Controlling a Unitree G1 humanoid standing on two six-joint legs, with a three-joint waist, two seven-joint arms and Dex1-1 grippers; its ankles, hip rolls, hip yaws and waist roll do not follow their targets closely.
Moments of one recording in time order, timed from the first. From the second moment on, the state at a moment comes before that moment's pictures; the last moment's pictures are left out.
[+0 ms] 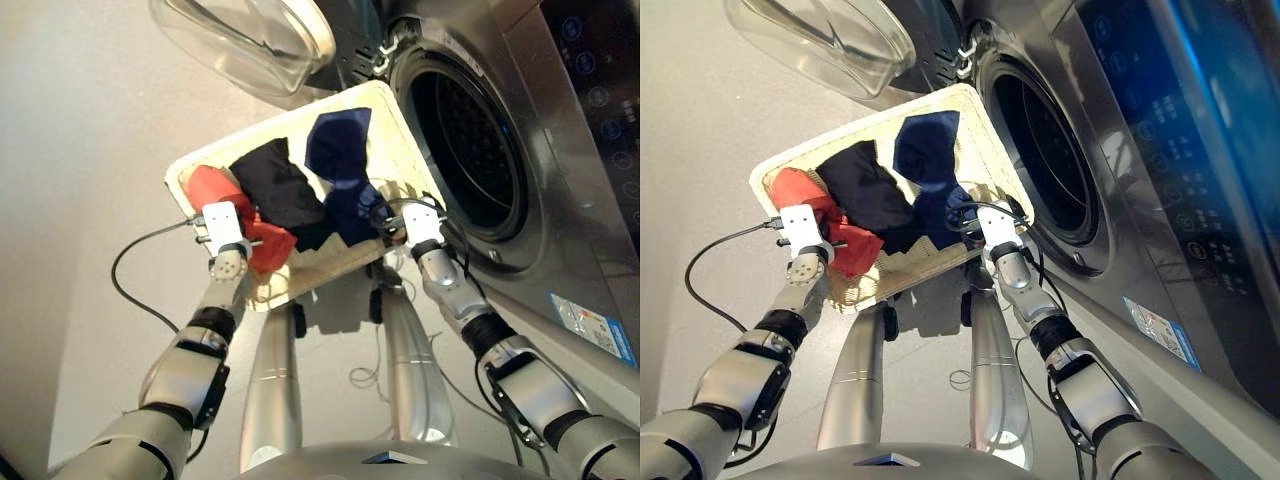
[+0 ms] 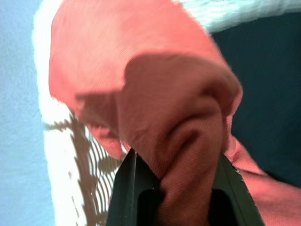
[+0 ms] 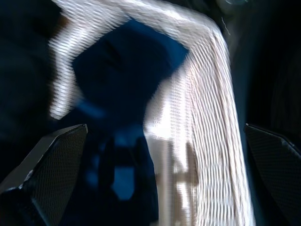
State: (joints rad) left arm -0.48 0.22 -0.18 0.82 -0.49 -0.37 0.25; right arm -0.55 -0.35 0.53 0.66 0.04 -0.32 -0.14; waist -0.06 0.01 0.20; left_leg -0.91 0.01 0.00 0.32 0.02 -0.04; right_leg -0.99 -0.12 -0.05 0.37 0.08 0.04
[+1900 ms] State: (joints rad) left arm -0.30 0.12 -0.23 0.36 -0.73 -0.40 0.14; right arm -0.55 -0.35 0.62 0.57 -0.19 -0.28 -0.08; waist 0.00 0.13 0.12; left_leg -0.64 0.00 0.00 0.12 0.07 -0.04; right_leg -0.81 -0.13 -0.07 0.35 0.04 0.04
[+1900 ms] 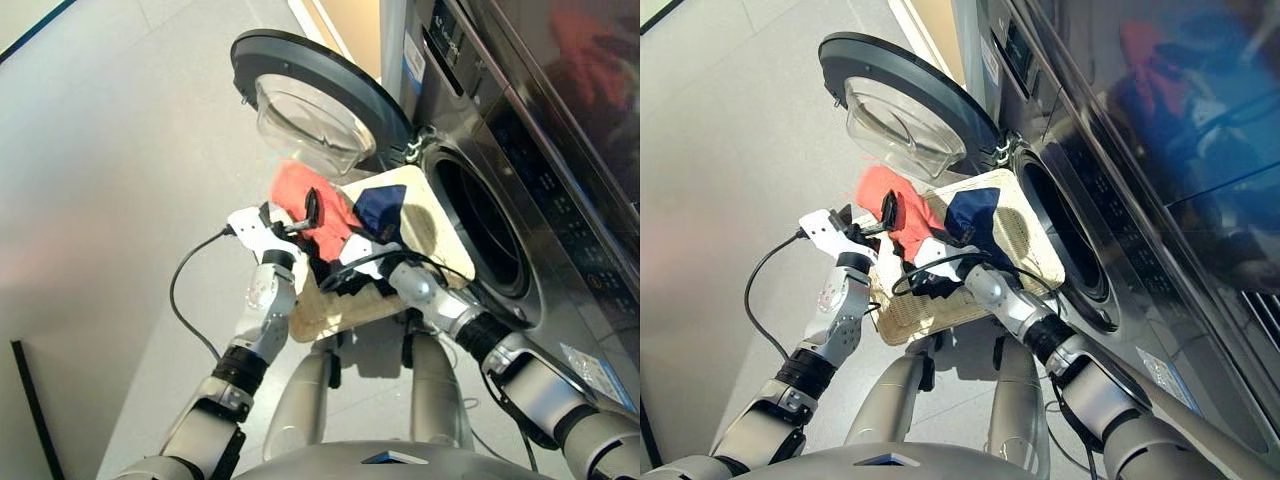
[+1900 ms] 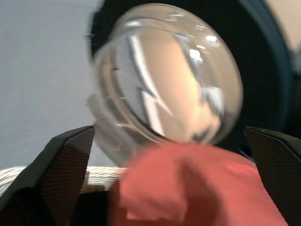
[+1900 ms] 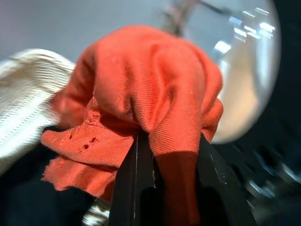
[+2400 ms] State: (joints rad) left arm -0.26 0.09 -0.13 0.56 -0.69 -0.45 0.28; right arm -0.49 -0.34 0.36 0.78 -0.33 -0.24 -0.51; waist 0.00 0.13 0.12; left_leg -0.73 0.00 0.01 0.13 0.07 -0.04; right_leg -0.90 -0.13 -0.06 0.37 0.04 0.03
